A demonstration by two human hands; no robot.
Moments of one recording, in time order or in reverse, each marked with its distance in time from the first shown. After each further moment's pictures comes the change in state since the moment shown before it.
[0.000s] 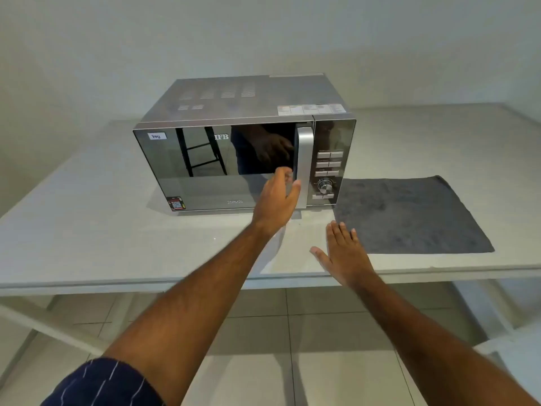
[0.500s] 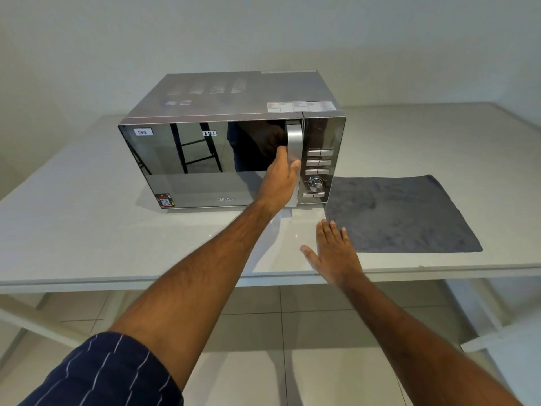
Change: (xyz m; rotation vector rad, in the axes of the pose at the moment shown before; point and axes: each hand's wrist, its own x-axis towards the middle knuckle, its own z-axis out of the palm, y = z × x) left_hand 0.038 0.027 0.014 -0.081 -0.021 0.056; right_hand 0.000 0.003 0.003 -0.004 0.009 -0.010
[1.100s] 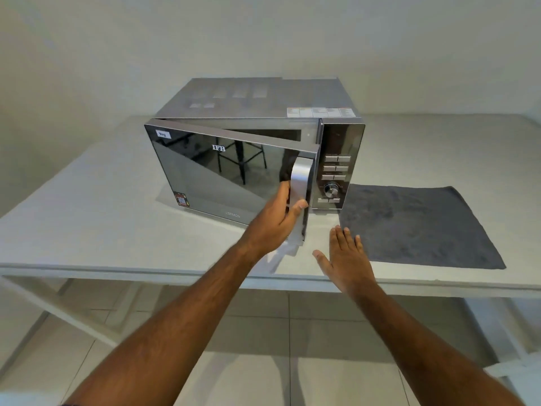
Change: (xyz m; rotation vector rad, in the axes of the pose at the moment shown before) left_hand -0.094 -0.011 -0.042 -0.088 -0.162 0.067; right_hand 0.002 0.006 0.005 -0.008 0.013 -0.015
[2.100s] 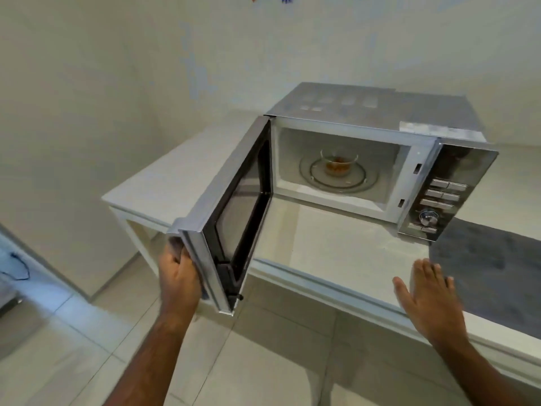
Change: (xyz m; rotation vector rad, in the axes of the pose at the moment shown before) left_hand -0.236 -0.045 -0.148 -0.186 1.065 -0.350; right_hand -0.010 -0.006 -0.011 0.081 0.092 -0.052
